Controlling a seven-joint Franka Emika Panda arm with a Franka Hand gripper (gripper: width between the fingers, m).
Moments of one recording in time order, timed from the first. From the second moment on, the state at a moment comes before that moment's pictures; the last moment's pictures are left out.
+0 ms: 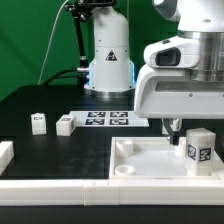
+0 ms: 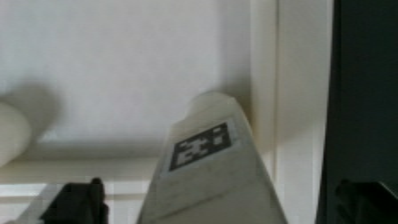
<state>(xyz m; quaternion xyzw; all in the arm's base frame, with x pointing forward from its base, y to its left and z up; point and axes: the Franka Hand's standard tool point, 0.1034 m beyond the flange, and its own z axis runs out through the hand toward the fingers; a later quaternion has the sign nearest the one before) 0.635 0.119 0.072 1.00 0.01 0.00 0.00</state>
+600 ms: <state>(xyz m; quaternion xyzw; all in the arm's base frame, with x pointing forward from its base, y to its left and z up) 0.635 0.121 0.071 1.00 -0.09 0.00 0.00</state>
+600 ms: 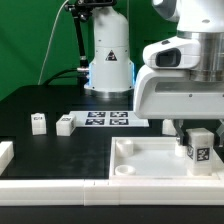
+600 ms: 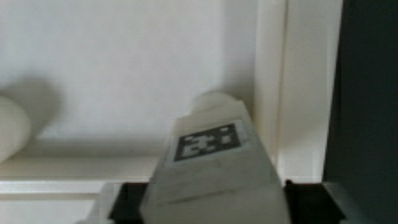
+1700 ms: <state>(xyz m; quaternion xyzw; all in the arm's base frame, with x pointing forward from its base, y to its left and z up) 0.631 0.090 0.072 0.92 -0.40 0.00 0.03</state>
